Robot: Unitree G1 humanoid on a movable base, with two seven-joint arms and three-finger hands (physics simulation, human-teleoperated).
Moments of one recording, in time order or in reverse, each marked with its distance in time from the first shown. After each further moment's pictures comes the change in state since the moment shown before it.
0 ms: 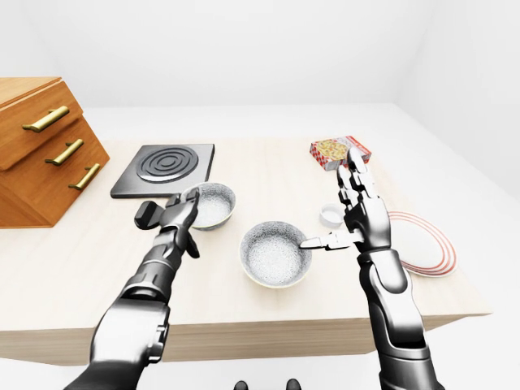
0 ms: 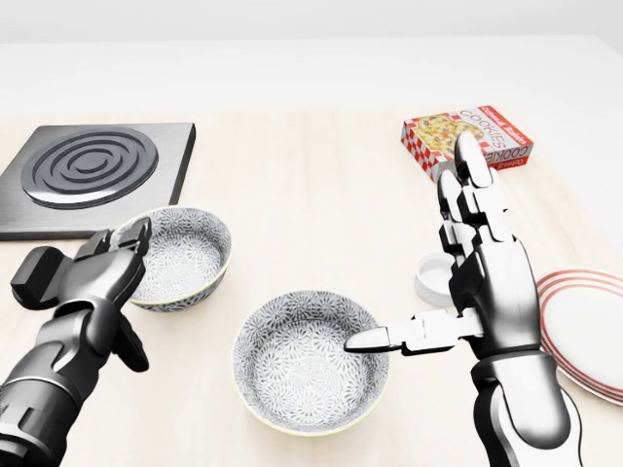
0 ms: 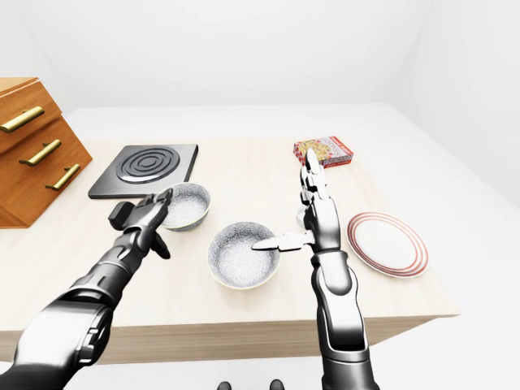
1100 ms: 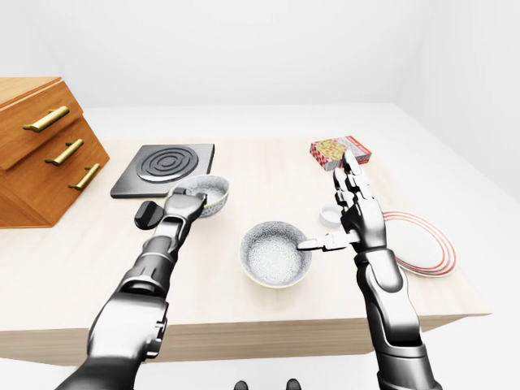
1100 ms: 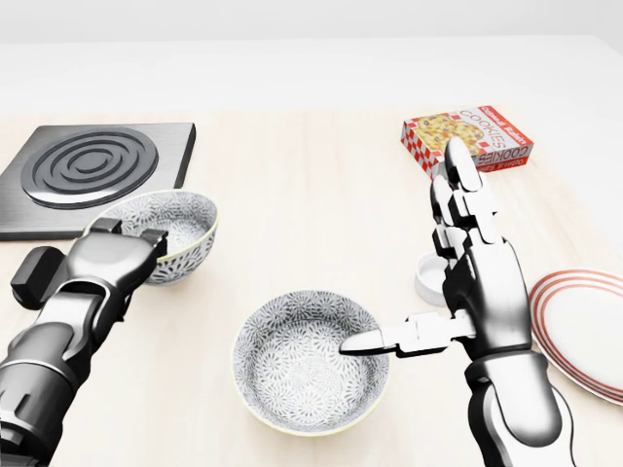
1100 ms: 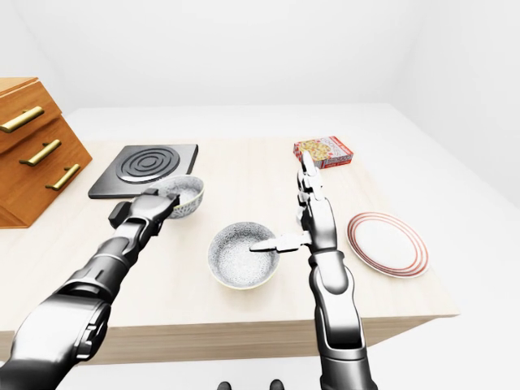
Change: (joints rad) left arm -0.051 0.016 -0.053 -0.005 0.366 -0.034 -0.015; right arm -0.004 0.004 0.010 0.026 -0.014 0.000 0.004
